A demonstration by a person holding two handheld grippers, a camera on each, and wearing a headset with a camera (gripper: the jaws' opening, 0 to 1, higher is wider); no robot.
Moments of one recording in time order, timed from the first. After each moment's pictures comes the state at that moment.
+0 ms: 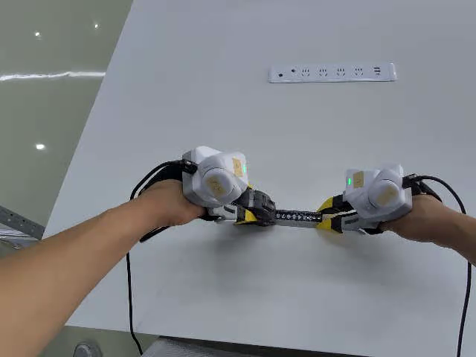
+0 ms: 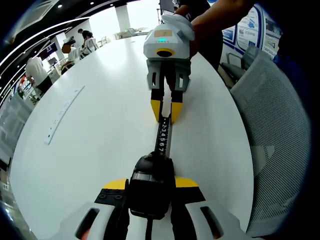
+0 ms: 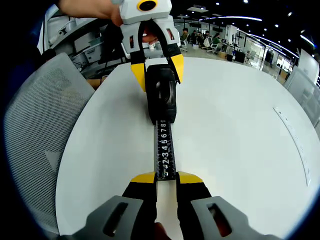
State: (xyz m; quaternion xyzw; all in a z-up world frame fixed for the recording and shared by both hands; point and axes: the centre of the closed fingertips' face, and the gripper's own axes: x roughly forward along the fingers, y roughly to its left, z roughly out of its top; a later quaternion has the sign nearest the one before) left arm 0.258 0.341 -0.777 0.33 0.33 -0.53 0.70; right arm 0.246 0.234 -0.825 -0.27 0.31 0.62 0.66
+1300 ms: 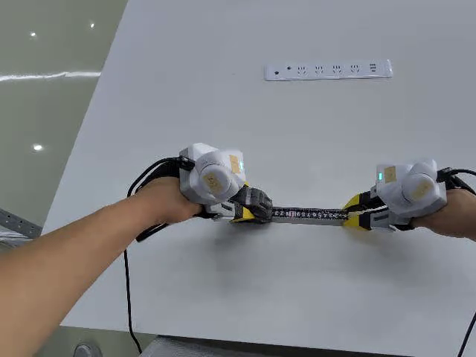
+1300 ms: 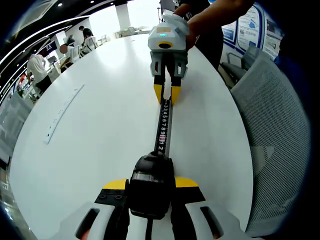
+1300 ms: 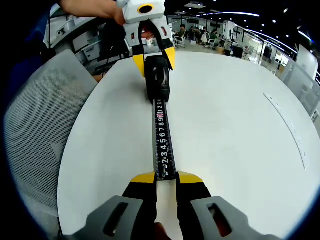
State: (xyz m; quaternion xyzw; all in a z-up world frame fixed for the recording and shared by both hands) left arm 0.259 0.341 -0.777 0.33 0.34 -0.53 0.70; right arm 0.244 0.185 -0.820 -0.28 0.33 0.61 0.66
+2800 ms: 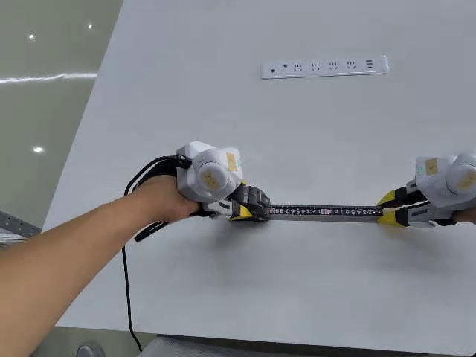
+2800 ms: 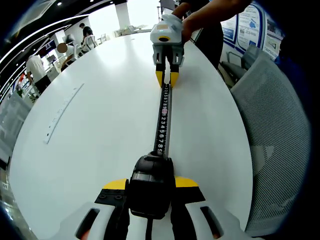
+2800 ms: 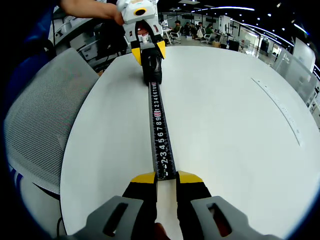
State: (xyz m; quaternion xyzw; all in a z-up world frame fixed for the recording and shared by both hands) left arm 0.259 0.341 -0.777 0.33 0.34 -0.53 0.70; right arm 0.246 0.120 -0.818 -0.28 0.35 0.60 0.66
